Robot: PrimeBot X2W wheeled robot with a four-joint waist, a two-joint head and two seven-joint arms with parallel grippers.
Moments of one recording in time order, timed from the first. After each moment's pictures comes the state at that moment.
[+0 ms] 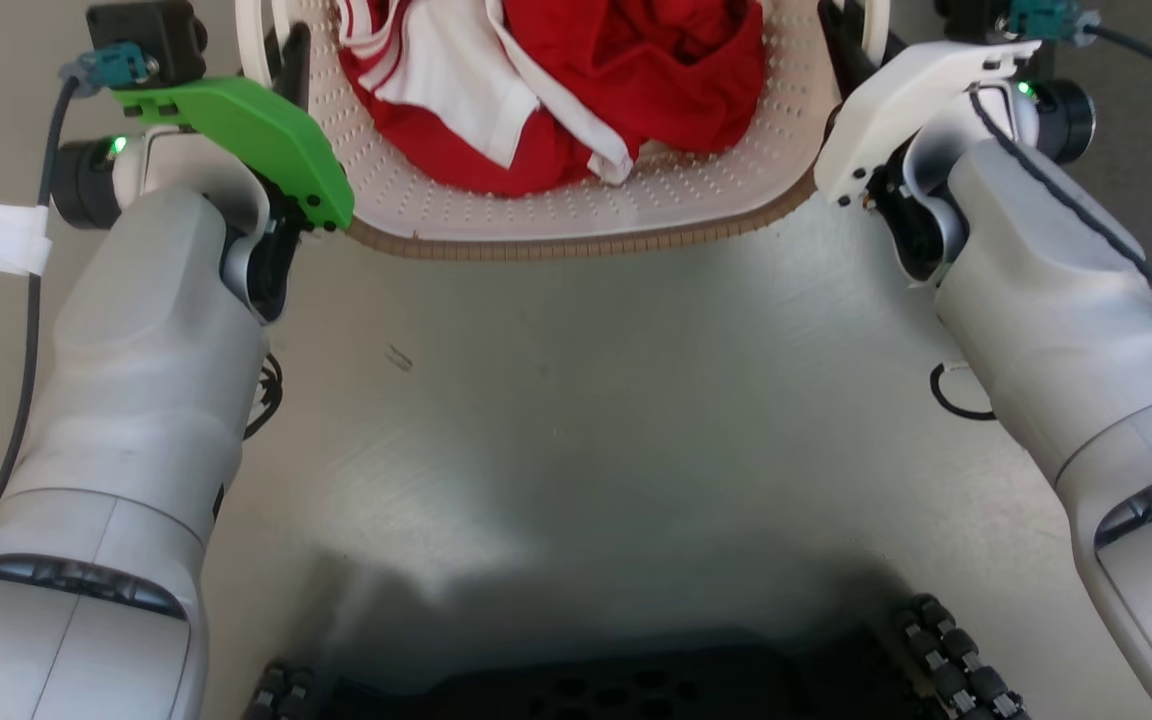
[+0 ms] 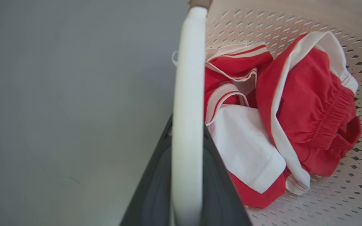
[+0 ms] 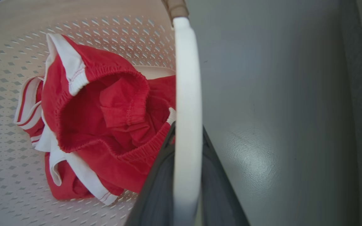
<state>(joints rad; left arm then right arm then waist) -1.10 0.01 -0.46 1.12 -0.64 -0.10 -0.16 -1.08 -0.08 0.61 1.12 0.62 0.03 -0.19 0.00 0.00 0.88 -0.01</state>
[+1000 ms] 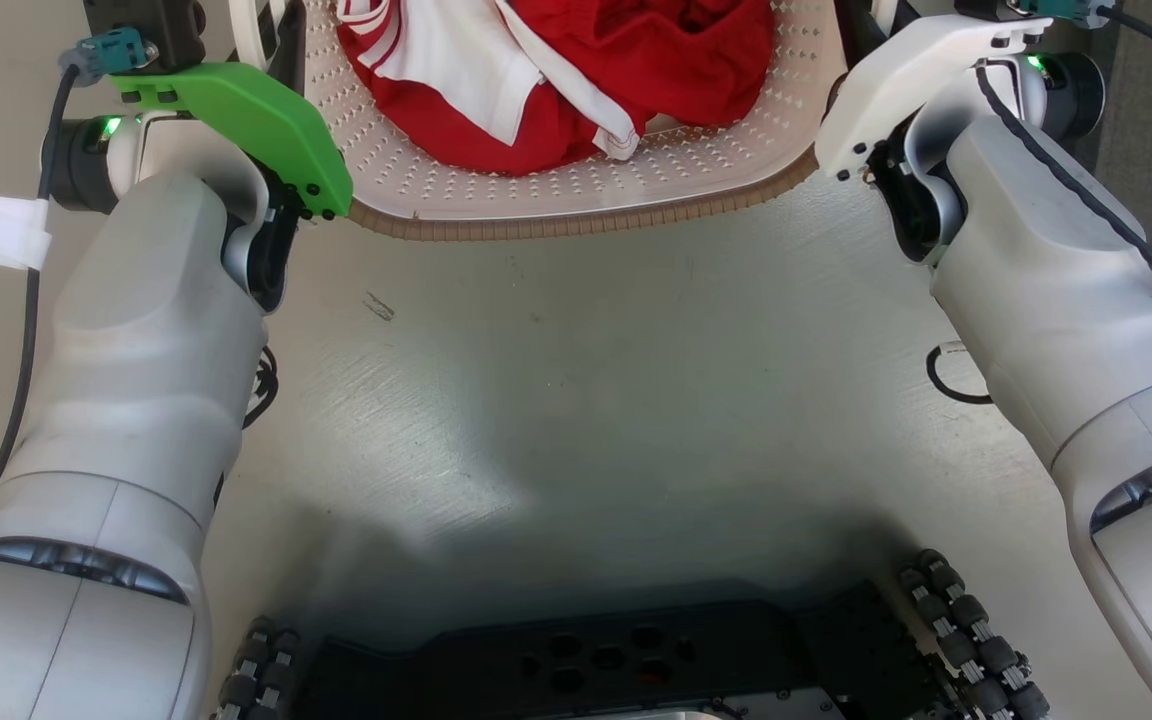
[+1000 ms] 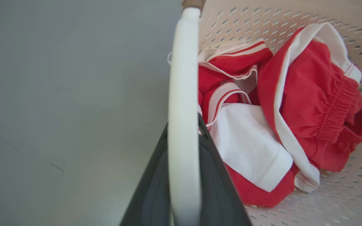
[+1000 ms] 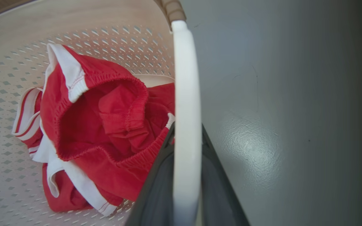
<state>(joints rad) -1.15 0.00 -0.48 1.19 -0.62 -0.12 -0.22 -1.13 -0.07 0.60 1.15 0.62 0.01 -0.25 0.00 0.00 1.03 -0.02</state>
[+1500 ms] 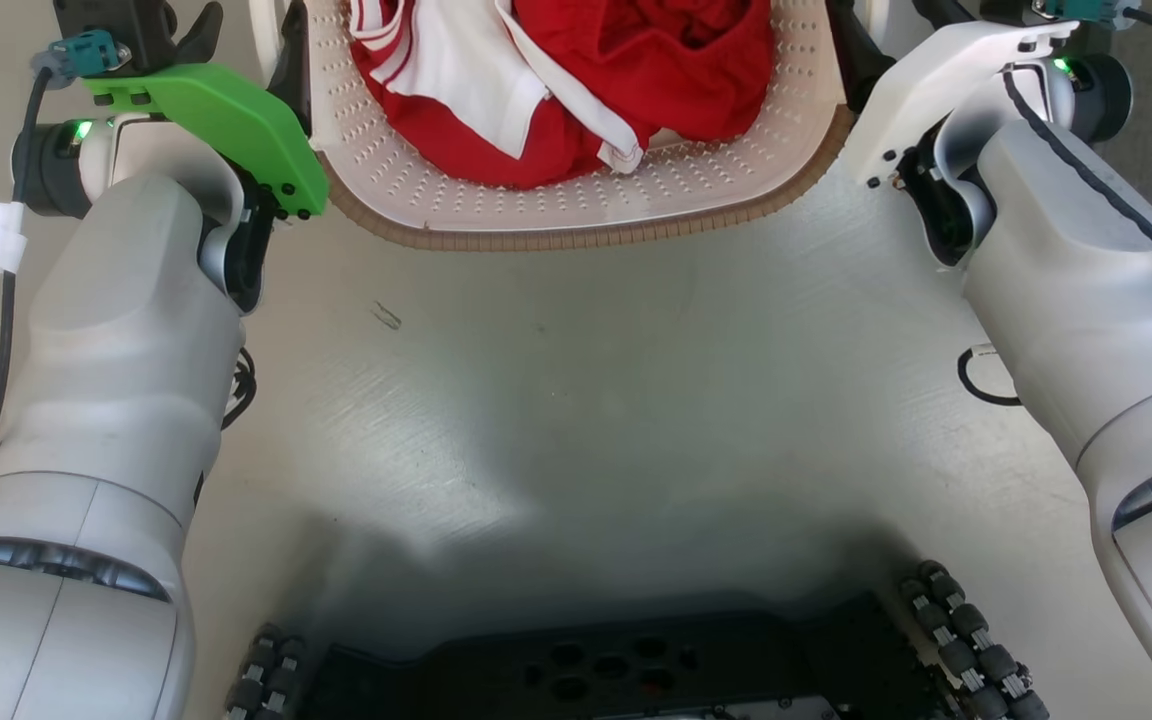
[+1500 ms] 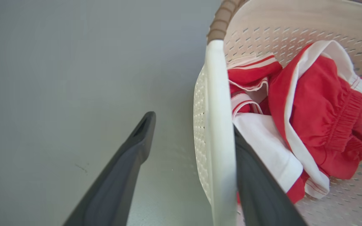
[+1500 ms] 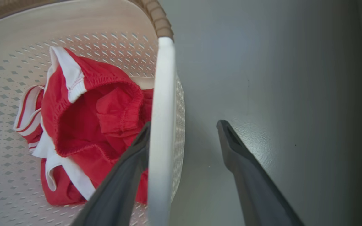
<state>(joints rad) -1.15 0.02 -0.49 1.19 -0.63 -0.12 -0.23 -1.13 -0.10 0.63 1.17 0.61 0.08 -0.25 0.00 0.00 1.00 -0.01</state>
